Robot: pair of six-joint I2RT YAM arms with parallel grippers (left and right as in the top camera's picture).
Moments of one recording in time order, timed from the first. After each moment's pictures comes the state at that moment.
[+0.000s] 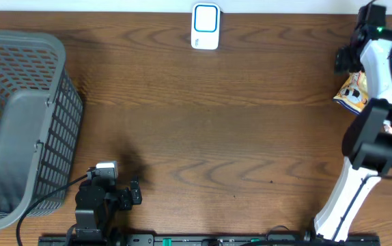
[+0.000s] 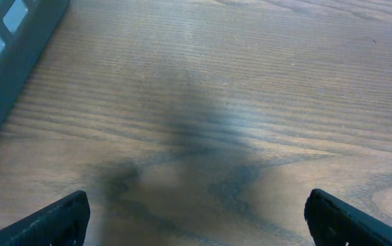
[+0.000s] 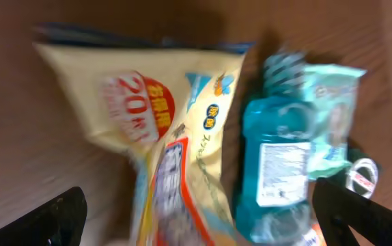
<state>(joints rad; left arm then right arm) -0.05 0.02 0.19 -0.83 0.02 -0.12 -0.23 2.25 2.03 -0.94 0.41 -0.05</state>
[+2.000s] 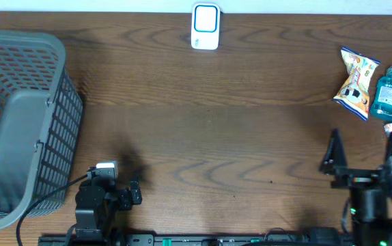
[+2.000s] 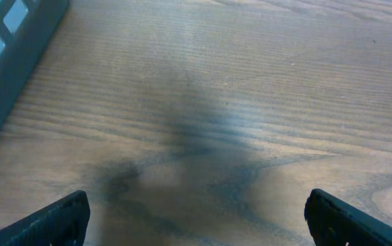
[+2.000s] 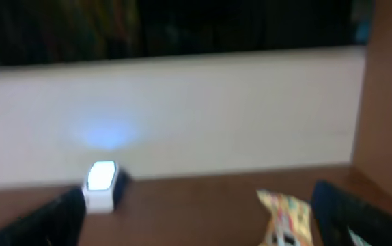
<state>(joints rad) -0.05 0.02 0.19 -0.83 0.02 -0.12 0.00 0.20 0.65 -0.34 0.03 0.07</state>
